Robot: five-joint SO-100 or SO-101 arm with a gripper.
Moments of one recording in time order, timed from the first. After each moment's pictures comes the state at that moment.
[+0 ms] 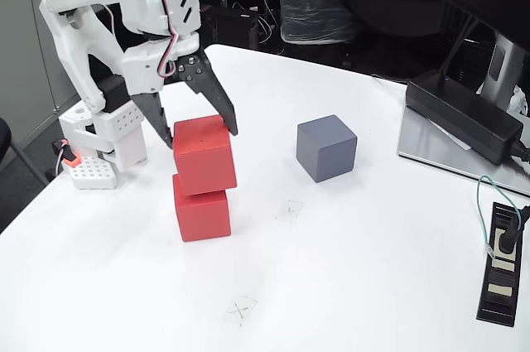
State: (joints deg) arm 11.5 134.2 120.2 90.6 -48.2
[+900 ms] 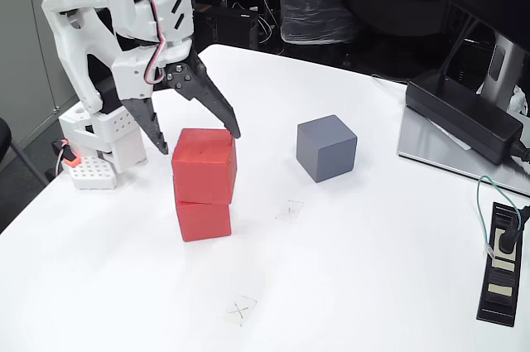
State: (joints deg) arm 13.9 134.2 120.3 90.6 -48.2
